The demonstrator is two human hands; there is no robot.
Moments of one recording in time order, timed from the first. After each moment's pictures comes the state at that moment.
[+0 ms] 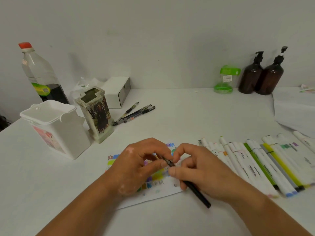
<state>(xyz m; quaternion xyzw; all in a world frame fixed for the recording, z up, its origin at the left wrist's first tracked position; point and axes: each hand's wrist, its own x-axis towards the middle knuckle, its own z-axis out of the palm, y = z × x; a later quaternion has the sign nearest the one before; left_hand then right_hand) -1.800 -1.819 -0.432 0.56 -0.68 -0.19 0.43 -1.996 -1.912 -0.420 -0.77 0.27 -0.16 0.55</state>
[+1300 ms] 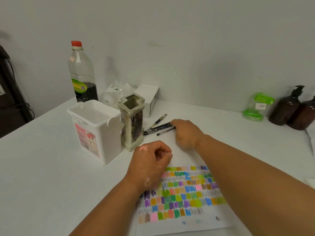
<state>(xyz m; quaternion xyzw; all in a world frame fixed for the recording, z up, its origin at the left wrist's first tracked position) -1.733 -1.830 -0.456 0.72 -0.46 -0.10 0.51 -1.784 -2.037 -0.439 -0.95 0.31 -0.04 0.04</state>
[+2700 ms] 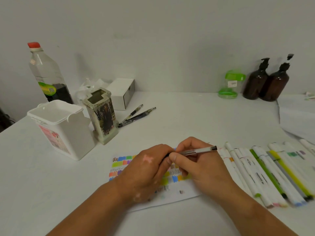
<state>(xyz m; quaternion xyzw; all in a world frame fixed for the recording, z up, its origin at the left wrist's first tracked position) -1.808 -1.822 -0.437 0.62 -0.70 -0.10 0.36 -1.968 -1.913 -0.433 -0.74 0.27 -0.34 0.52</state>
